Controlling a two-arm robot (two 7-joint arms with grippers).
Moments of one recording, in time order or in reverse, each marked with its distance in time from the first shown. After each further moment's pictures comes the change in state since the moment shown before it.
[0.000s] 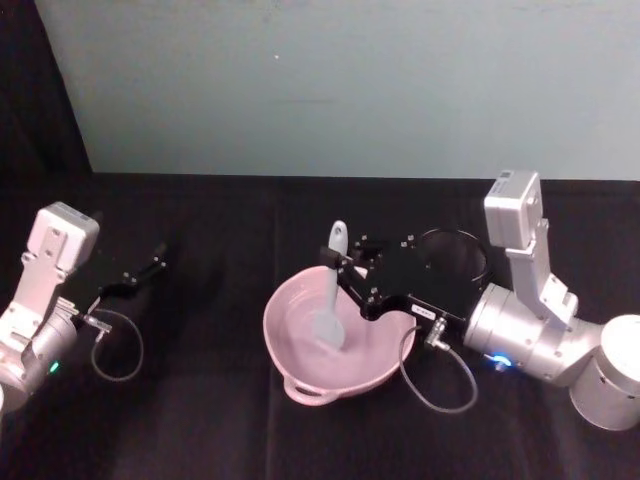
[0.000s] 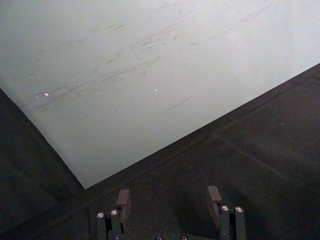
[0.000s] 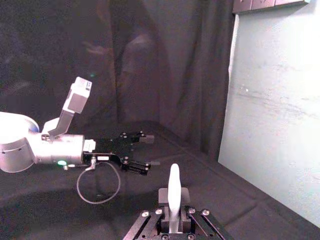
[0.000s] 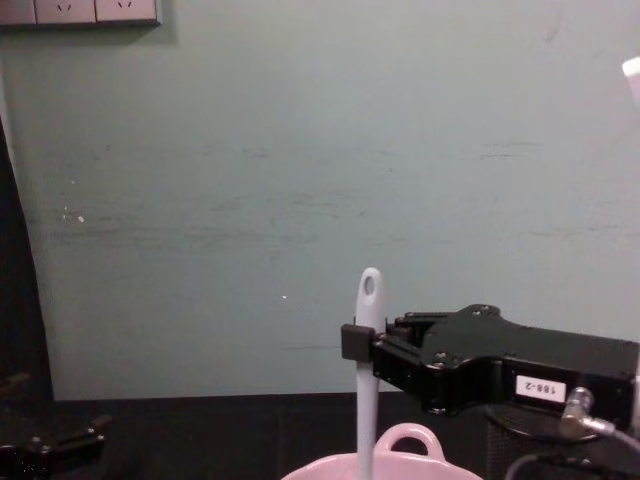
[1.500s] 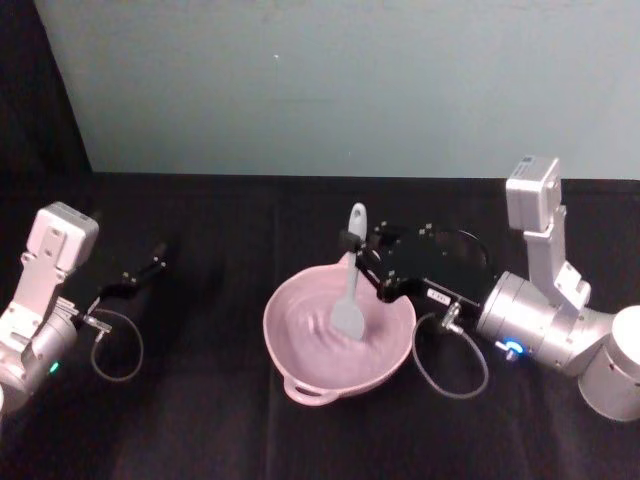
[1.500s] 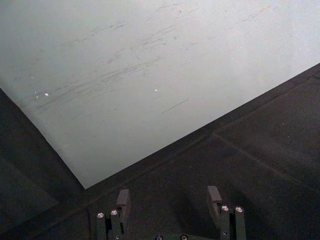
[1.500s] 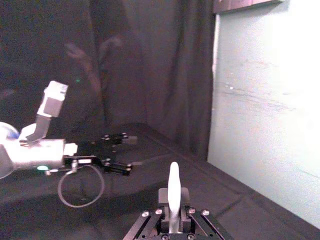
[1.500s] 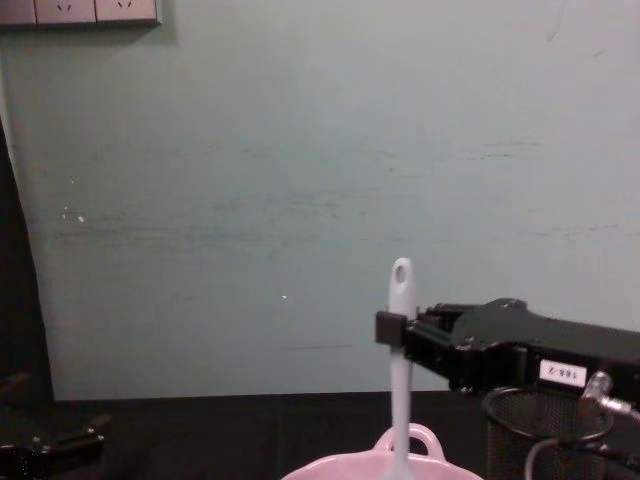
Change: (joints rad) left arm 0.000 0.000 0.000 0.000 0.000 0.000 0.000; right arm 0.014 -0.020 0.043 0.062 0.026 -0.004 0.019
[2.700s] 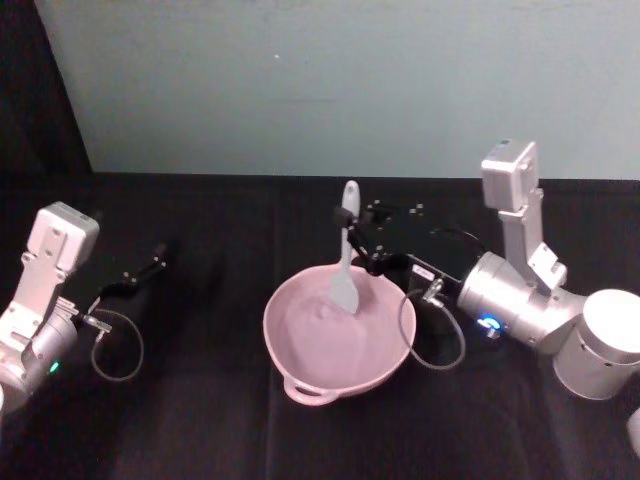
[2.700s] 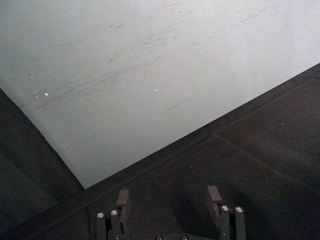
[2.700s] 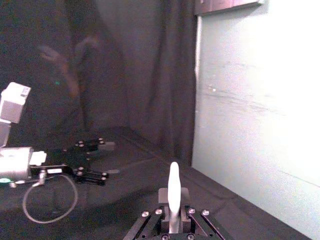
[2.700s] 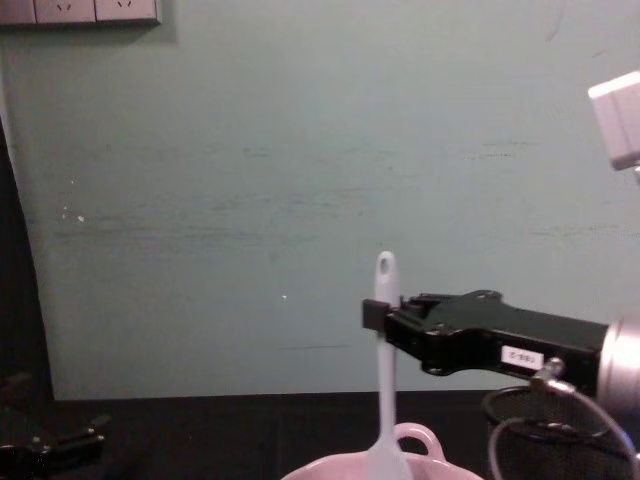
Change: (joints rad) left arm 0.000 0.000 0.000 0.000 0.000 0.000 0.000; right arm 0.068 -0.076 -0.012 0.109 -0.041 -0.026 -0.050
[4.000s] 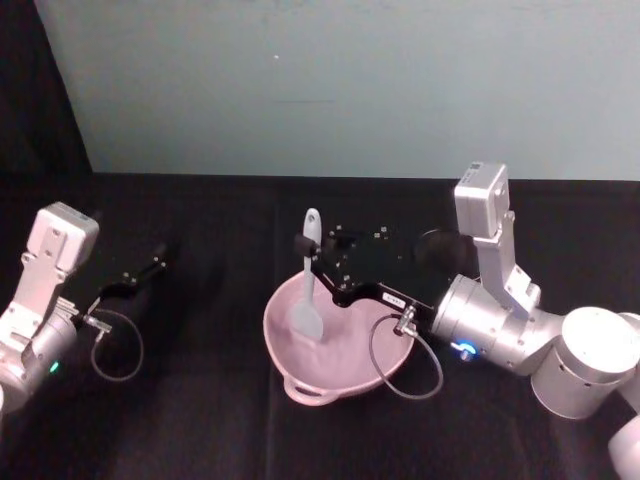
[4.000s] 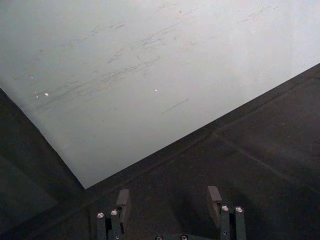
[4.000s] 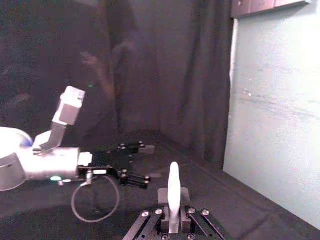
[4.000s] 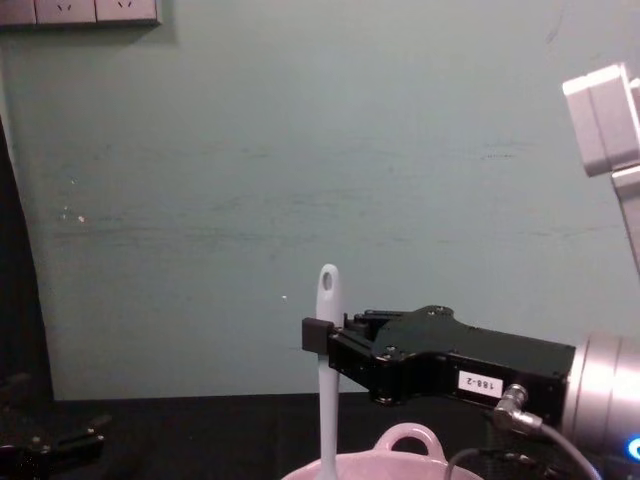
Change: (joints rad) left arm 0.000 0.000 0.000 0.000 0.000 0.000 0.000; right arm -0.036 -0.004 -0.040 -0.065 0.005 0.001 0.052
